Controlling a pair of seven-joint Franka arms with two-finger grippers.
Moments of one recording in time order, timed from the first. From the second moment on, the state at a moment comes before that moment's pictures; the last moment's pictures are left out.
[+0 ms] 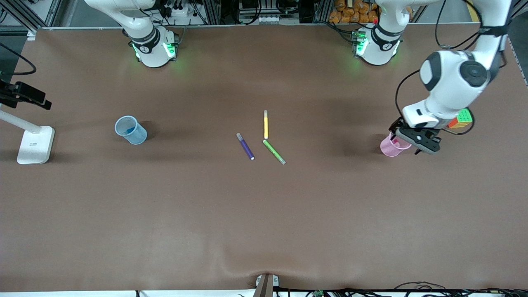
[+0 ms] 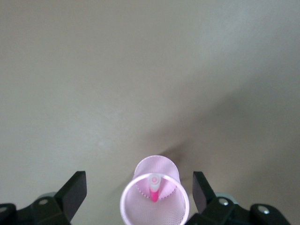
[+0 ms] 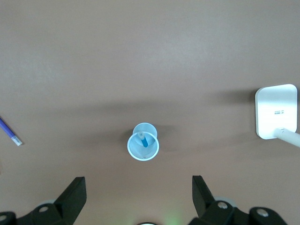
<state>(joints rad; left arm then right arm) 0.05 0.00 -0.13 -2.28 -0.04 2.42 0.59 -0.01 -0.03 -0.13 -1.62 0.03 1.50 -0.06</state>
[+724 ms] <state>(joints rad) 0.04 -0.01 -0.15 -1.84 -0.04 1.82 0.05 -0.01 -0.05 -0.10 -1.60 0.00 1.49 -0.10</state>
